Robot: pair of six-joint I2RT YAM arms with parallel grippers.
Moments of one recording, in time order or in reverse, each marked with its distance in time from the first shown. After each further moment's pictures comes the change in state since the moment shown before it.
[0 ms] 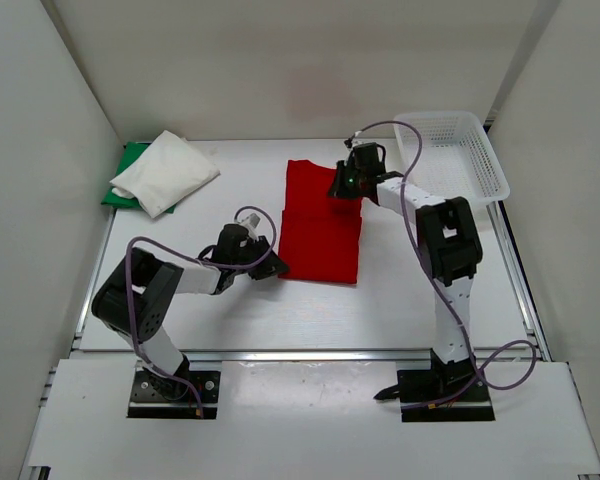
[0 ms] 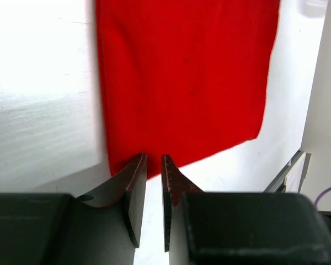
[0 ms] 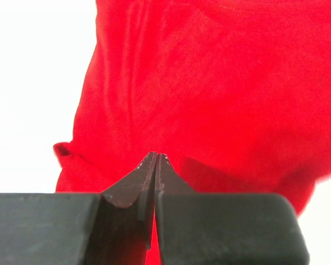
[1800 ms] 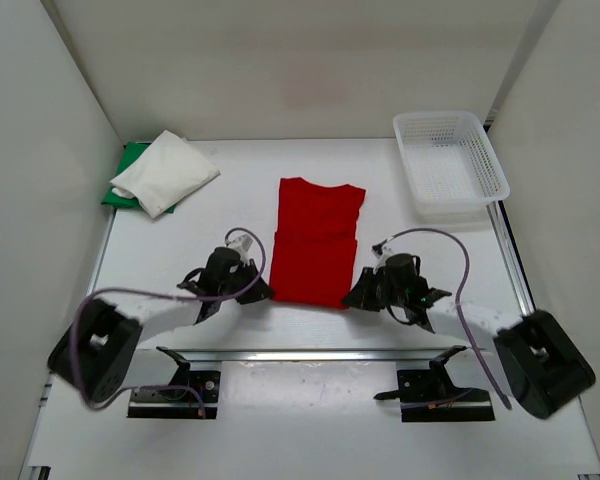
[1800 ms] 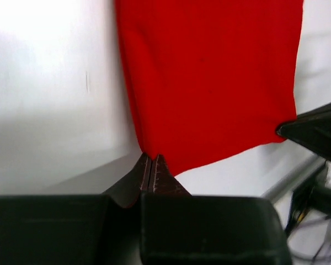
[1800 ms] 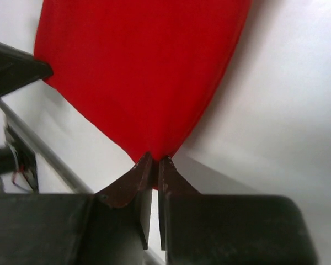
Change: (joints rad) left arm -0.052 -0.266 -0.150 -0.175 -0.116 0.083; right arm 0.104 -0.883 -1.266 0.383 -0.130 0.293
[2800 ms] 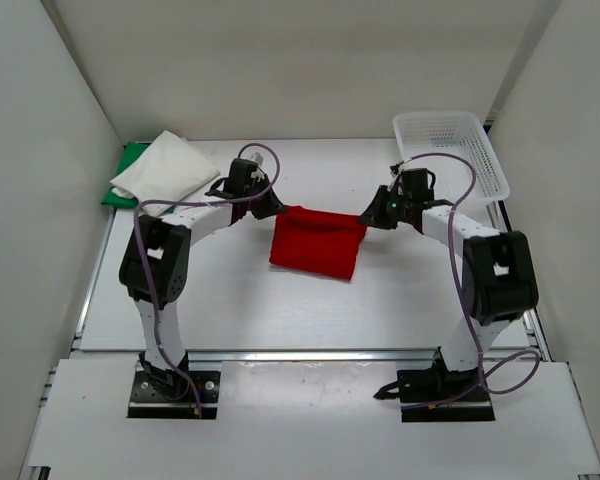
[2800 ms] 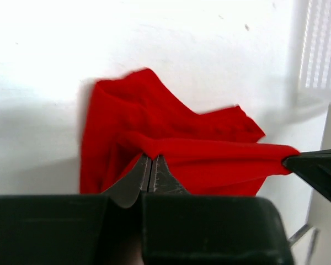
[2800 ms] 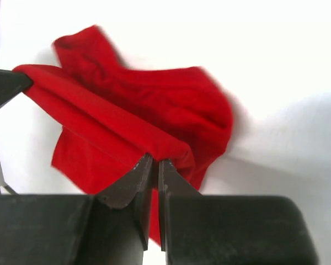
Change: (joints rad) left arm 0.142 0.502 0.853 -0.335 -0.022 0.052; right arm -0.269 0.399 0.717 -0.389 -0.016 -0.169
